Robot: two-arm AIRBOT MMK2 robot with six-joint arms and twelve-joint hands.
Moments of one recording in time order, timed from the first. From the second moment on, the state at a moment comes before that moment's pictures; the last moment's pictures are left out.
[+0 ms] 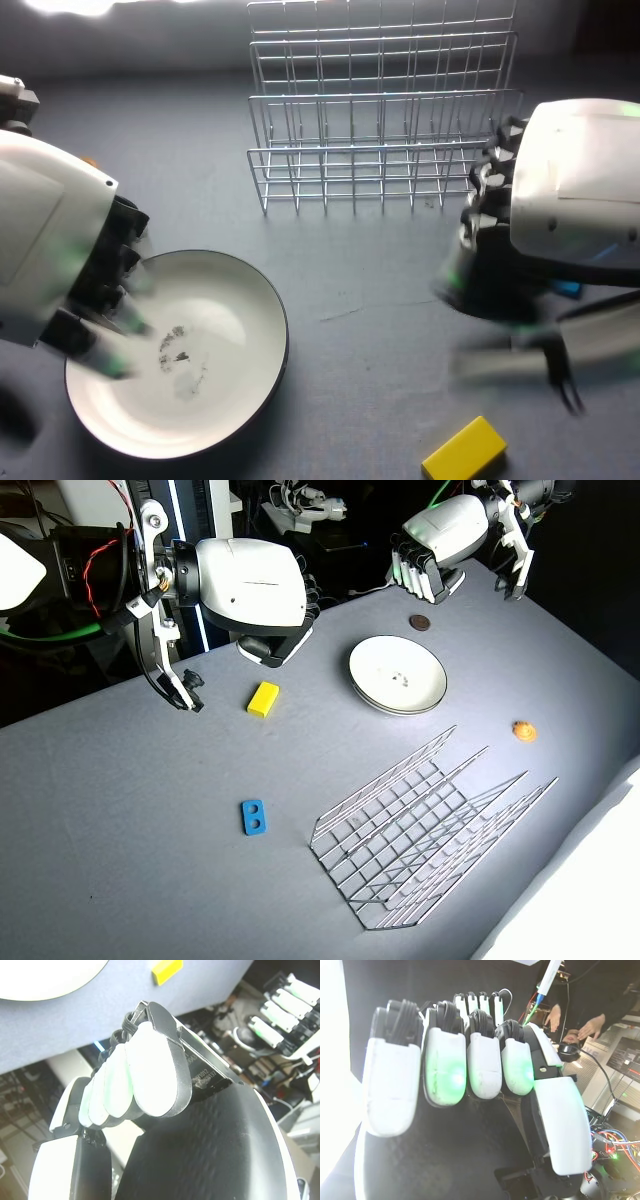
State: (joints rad) left arm 0.14 -0.67 1.30 1.89 -1.46 -0.07; right arm -0.40 -0.76 0.74 -0.69 0.59 -0.42
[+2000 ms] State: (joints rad) left arm 0.17 -0.67 1.37 1.98 -1.41 -0.19; right arm -0.43 -0.86 0.83 -0.69 0.50 -0.39
